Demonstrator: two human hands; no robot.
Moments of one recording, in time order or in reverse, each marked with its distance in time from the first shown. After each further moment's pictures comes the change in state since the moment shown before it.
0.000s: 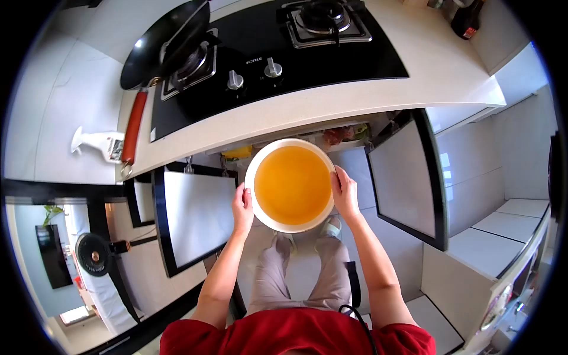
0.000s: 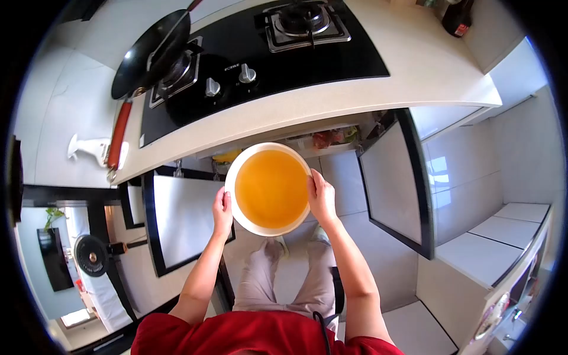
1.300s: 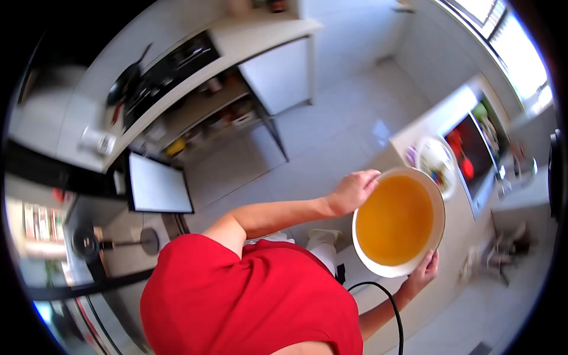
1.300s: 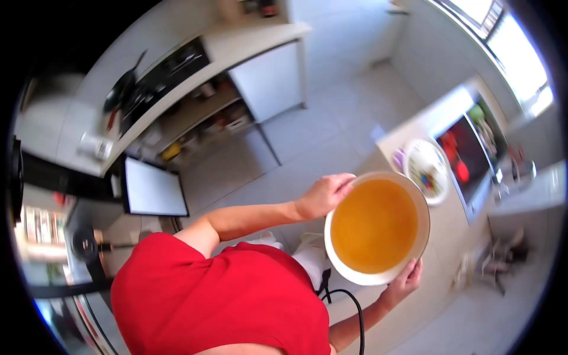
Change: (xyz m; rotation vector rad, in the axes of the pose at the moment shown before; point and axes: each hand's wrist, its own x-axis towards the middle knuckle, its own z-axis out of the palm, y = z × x) left_hand -0.653 0.428 0.253 -0.237 -1.049 0.745; right_hand -0.674 -0.100 -0.600 0.074 1.128 0.396
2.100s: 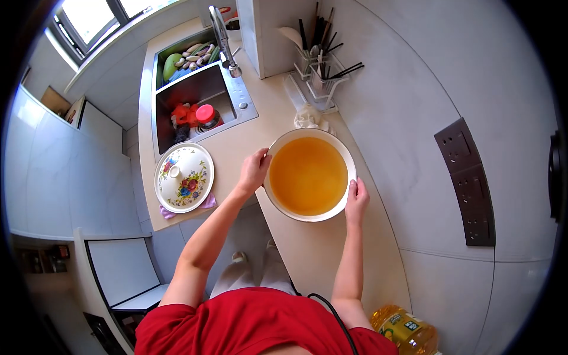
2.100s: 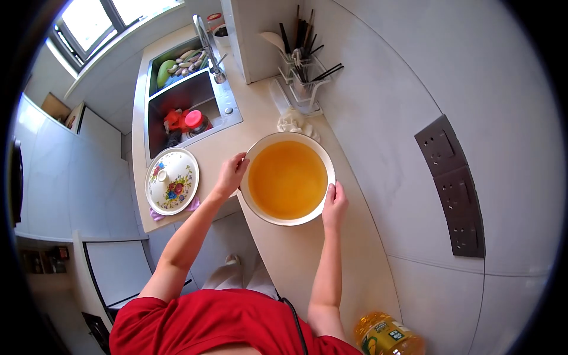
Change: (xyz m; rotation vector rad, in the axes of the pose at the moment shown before) left_hand 0.171 0.019 0.438 0.035 -0.913 0.236; right_hand 0.119 0.182 -0.207 -0.233 1.001 0.185
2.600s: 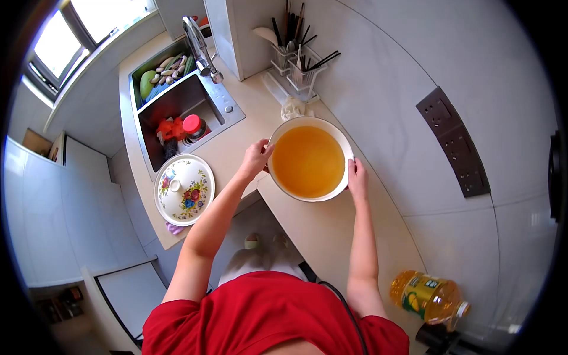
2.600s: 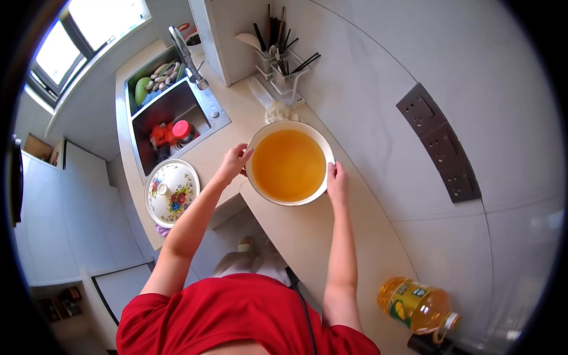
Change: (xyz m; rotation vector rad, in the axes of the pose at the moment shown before) left_hand 0.039 0.010 -0.017 -0.282 -0.342 -0.266; right_hand 0.005 0.000 0.001 -0.270 -0.024 0.086
